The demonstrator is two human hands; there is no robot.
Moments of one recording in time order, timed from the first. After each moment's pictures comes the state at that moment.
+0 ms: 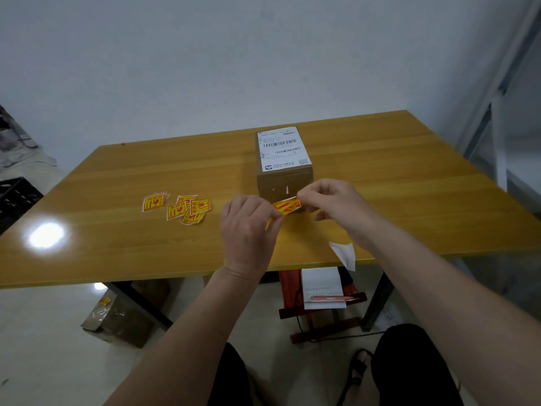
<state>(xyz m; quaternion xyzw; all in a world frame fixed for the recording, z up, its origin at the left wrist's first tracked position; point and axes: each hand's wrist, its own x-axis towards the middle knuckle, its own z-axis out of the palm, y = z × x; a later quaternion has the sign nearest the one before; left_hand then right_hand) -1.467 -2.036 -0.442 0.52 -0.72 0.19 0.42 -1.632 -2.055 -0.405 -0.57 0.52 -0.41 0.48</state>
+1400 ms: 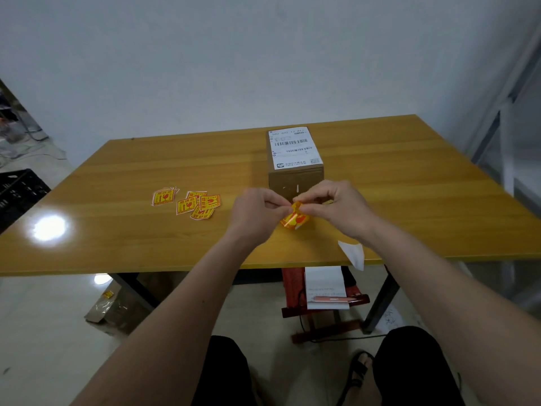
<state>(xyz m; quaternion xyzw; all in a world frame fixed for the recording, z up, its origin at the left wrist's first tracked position) -1.459 -2.041 -0.398 0.65 -0.62 -0.27 0.34 -1.620 -2.057 -0.409 -0.68 0.49 -0.38 0.40</state>
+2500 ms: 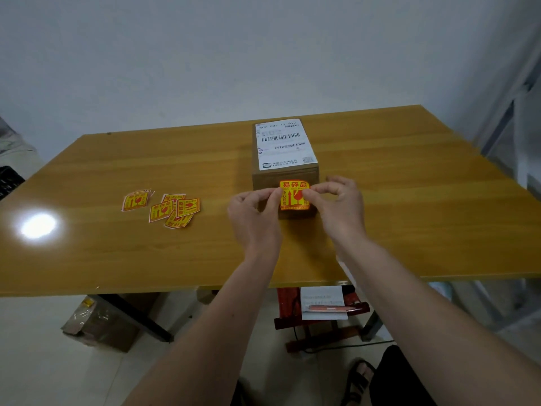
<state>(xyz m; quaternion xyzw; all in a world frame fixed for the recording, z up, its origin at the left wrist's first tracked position) -1.501 -2.100 -0.463 0.66 -0.42 -0.25 0.57 -1.613 -2.109 -0.457 -0.48 0.61 -0.52 0.36</state>
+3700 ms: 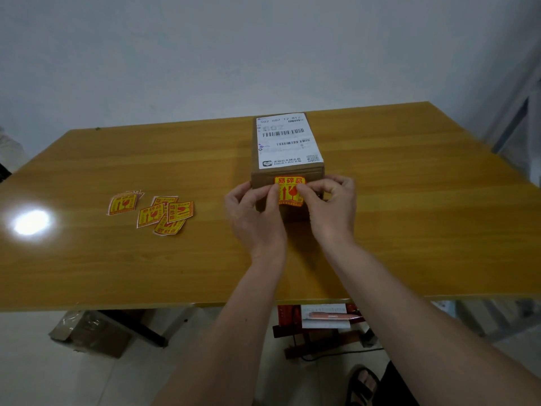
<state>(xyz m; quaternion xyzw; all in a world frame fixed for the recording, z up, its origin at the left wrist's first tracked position) -1.508 -2.130 -0.474 0.65 -0.37 -0.22 0.63 -1.593 -2.147 -0.481 -0.47 0.60 -0.57 0.30</state>
